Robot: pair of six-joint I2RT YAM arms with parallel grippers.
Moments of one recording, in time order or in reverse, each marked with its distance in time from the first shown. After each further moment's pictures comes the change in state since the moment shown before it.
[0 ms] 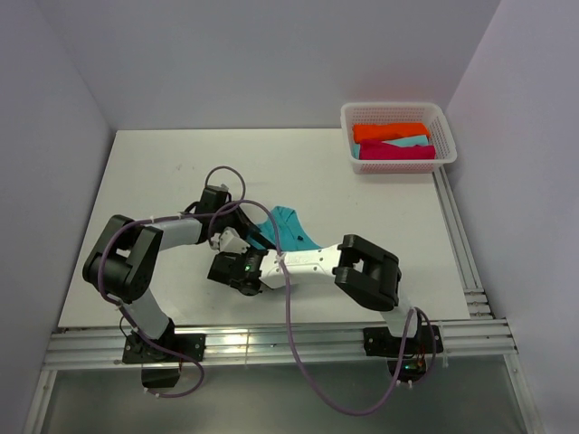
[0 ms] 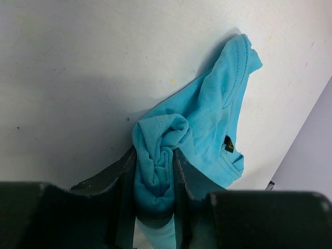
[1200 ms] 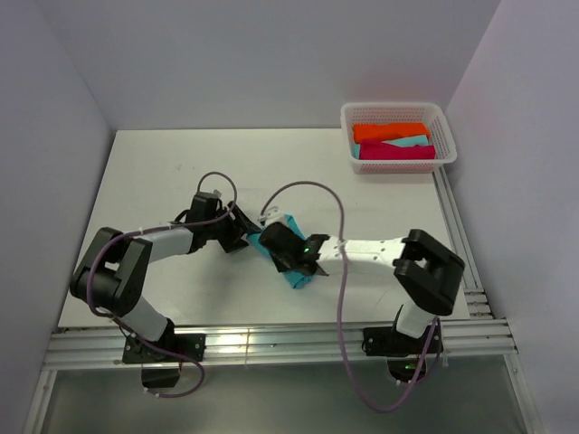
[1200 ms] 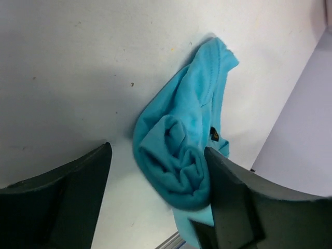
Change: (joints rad) left arm 0.031 -0.097 -0.109 0.049 0.071 -0.051; right arm -0.196 -0.331 -0.406 0.367 -0.378 0.113
